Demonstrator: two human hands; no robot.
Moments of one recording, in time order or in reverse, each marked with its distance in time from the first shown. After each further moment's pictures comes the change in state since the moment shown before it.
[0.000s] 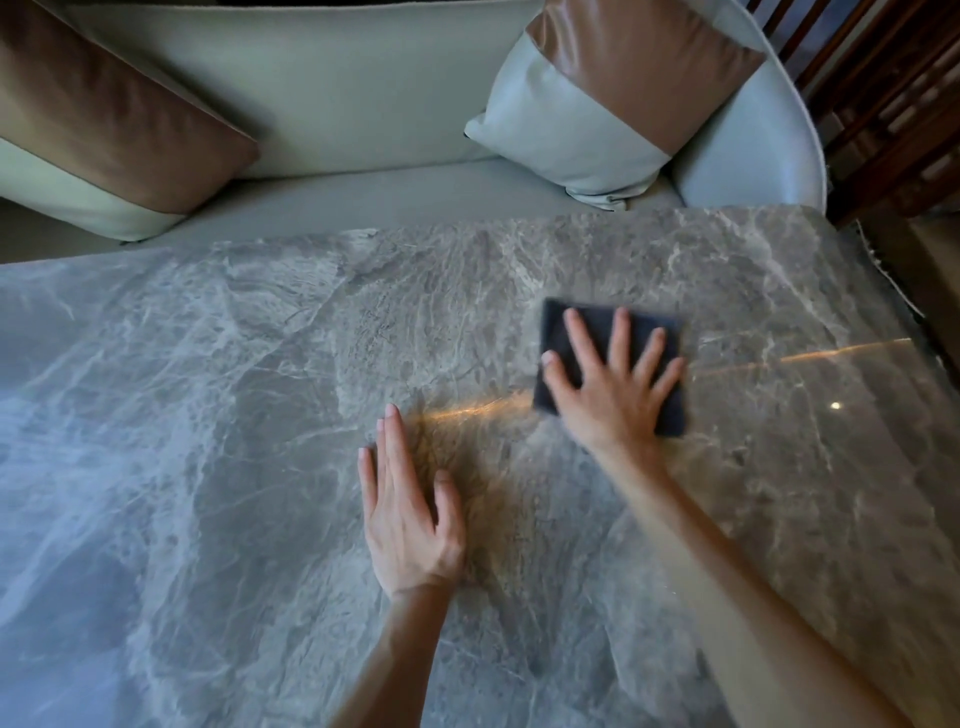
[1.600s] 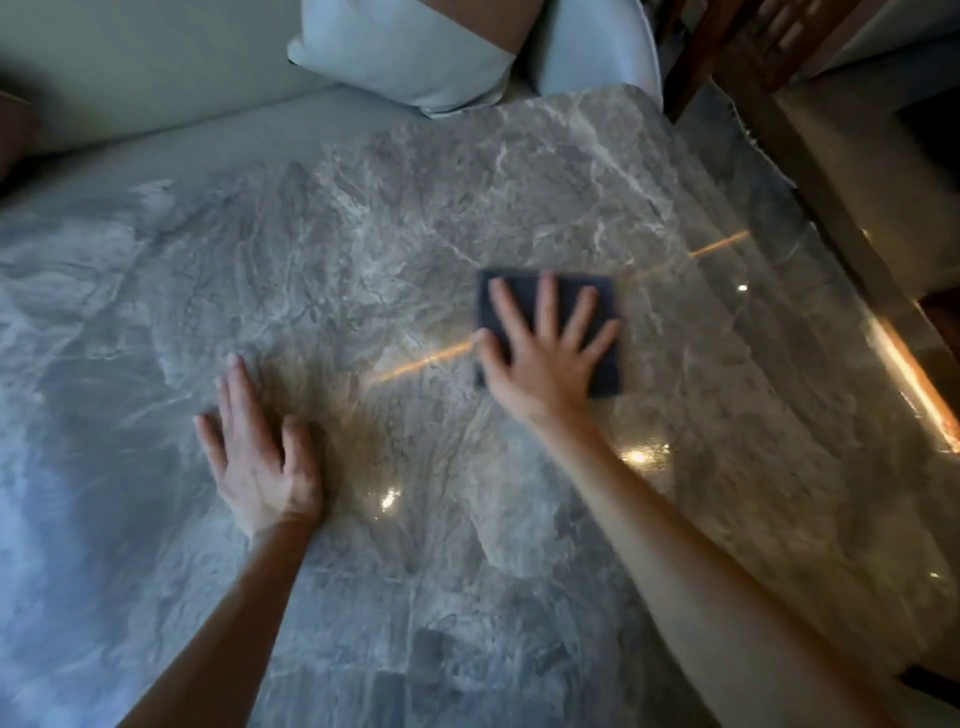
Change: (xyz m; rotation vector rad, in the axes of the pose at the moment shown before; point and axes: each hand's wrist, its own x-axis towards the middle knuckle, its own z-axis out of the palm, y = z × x) left_hand 0.000 -0.009 0.009 0.078 -0.046 0.035; right_hand -0.060 0.097 -0.003 0.009 0.054 0.085
